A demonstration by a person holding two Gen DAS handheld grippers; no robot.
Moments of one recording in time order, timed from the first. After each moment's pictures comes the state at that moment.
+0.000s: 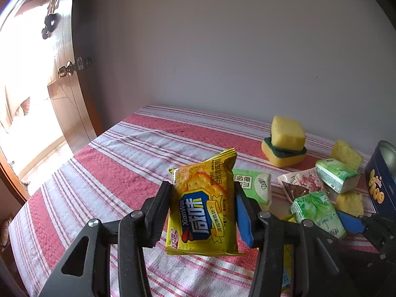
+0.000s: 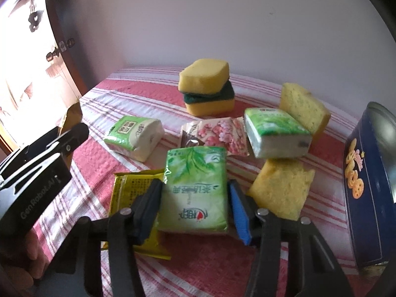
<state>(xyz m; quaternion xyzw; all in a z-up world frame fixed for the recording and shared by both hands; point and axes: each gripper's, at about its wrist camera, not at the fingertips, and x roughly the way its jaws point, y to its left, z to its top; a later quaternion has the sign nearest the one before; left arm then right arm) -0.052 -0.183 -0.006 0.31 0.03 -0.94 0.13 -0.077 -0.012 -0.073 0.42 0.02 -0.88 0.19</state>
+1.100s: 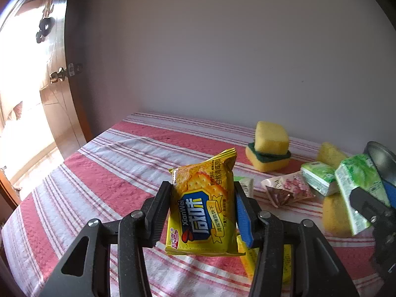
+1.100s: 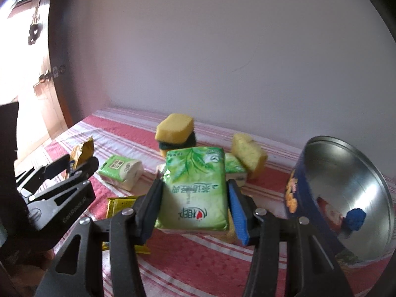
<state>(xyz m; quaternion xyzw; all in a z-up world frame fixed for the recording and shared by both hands) -0.050 -0.170 -0.002 0.28 0.03 -0.95 0.10 -0.031 0.008 -0.016 0.30 0.05 -0.95 0.11</state>
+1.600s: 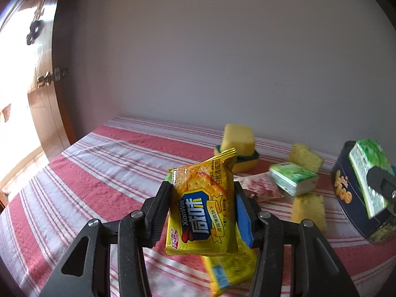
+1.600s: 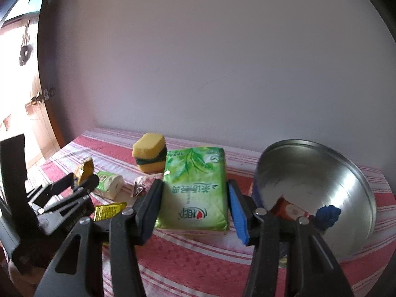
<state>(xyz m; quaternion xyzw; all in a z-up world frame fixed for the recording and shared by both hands) -0.042 -0.134 0.003 0.27 0.03 -0.96 0.06 -0.008 0.052 0.009 0.27 0.01 -0.96 0.08</state>
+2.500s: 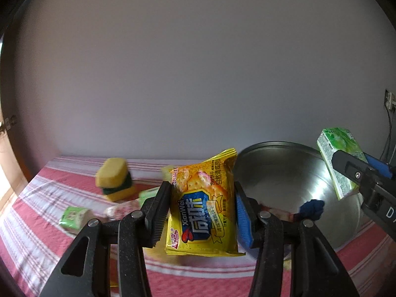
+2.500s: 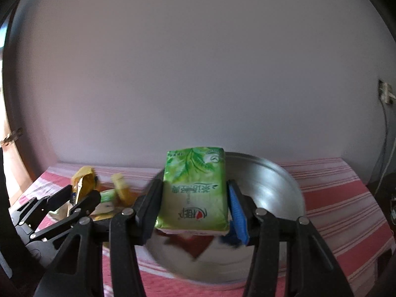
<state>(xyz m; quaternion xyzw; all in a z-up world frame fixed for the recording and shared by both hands) -0.044 0.044 0.043 0.24 -0.03 -0.97 -0.08 0.006 0.199 0.034 0.23 -0.05 -0.97 -0.03</state>
